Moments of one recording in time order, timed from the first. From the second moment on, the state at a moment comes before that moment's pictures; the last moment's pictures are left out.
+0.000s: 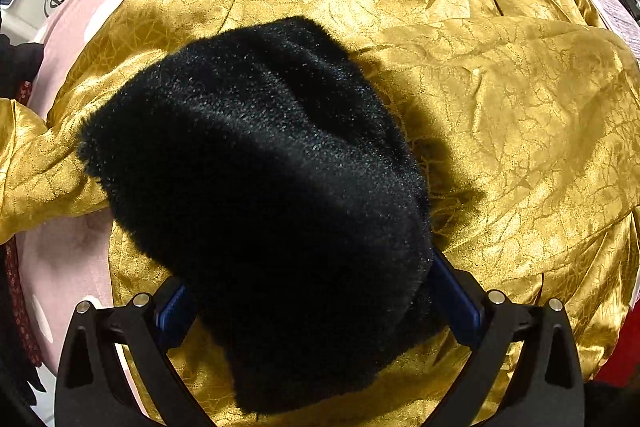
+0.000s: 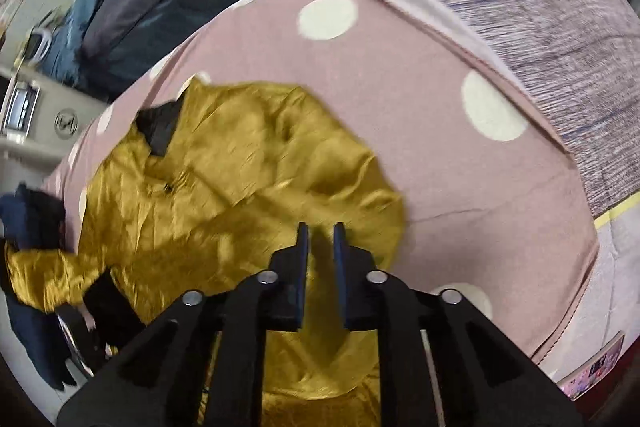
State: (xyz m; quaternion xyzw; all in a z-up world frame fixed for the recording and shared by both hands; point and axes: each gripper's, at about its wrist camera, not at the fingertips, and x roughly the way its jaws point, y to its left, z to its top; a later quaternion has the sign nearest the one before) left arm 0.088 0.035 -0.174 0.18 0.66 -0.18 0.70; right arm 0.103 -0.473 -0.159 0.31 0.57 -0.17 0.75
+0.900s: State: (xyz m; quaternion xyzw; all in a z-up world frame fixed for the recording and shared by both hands) left arm 0.091 0.035 -0.185 0.18 0.65 -0.18 0.72; right arm 0.136 -0.338 -0.254 0.06 0.66 -0.11 0.74
